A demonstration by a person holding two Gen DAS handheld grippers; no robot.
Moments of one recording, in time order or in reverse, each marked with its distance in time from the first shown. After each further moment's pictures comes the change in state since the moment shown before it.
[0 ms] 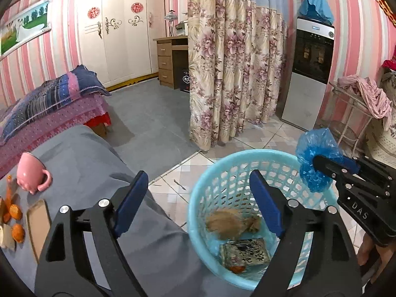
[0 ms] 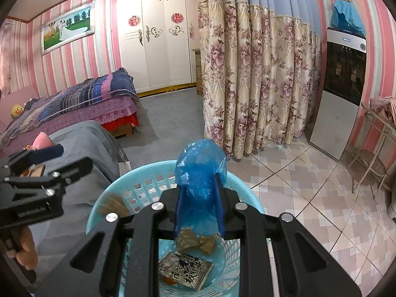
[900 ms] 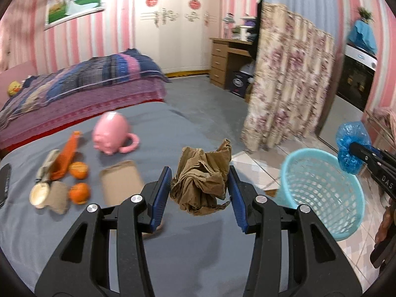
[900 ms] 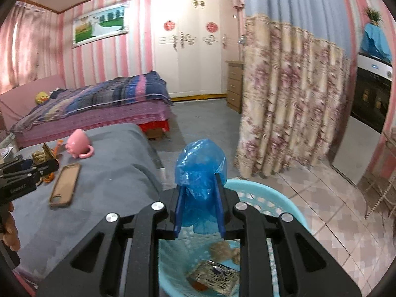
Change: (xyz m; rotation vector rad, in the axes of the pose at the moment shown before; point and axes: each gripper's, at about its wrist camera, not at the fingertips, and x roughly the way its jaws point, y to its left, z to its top) left arm -0.079 0.121 -0.044 -0.190 0.004 0.177; right arm -0.025 0.068 0.014 -0.109 -0.056 0.129
